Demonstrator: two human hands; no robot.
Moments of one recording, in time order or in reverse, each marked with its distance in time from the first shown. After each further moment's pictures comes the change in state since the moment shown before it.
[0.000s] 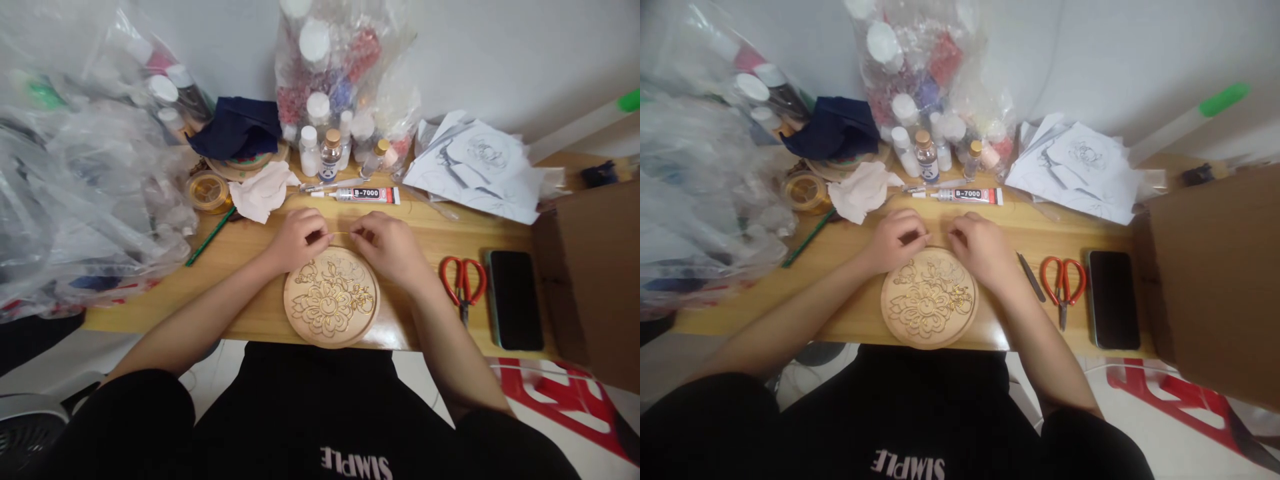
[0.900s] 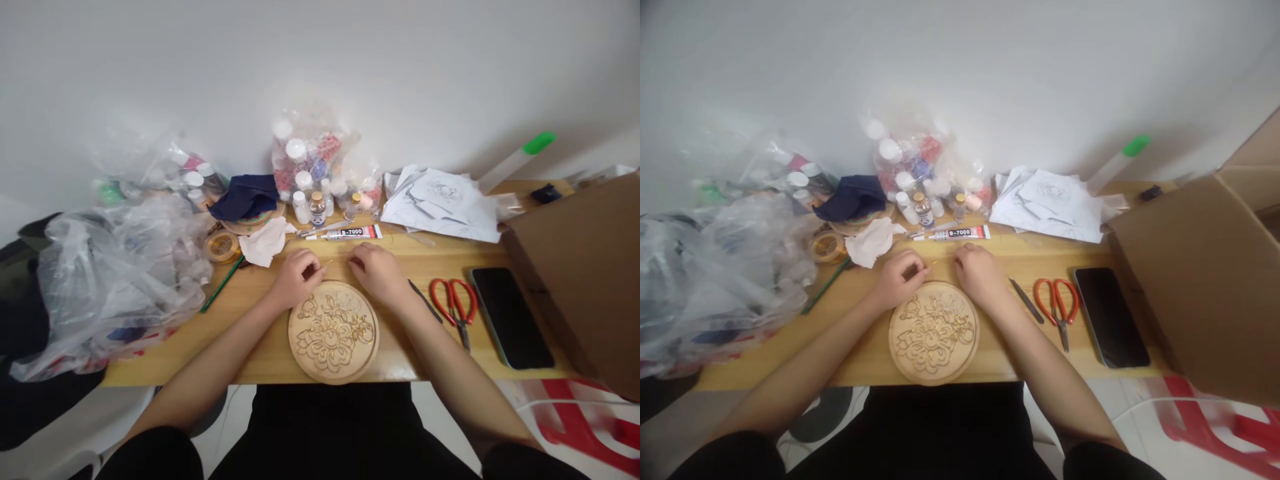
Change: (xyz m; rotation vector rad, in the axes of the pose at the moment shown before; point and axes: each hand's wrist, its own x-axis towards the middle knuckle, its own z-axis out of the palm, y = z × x) left_hand 0.001 0.006 -0.002 0.017 0.063 -0.054; right_hand 0.005 0.002 0.000 -0.234 -0.022 0.109
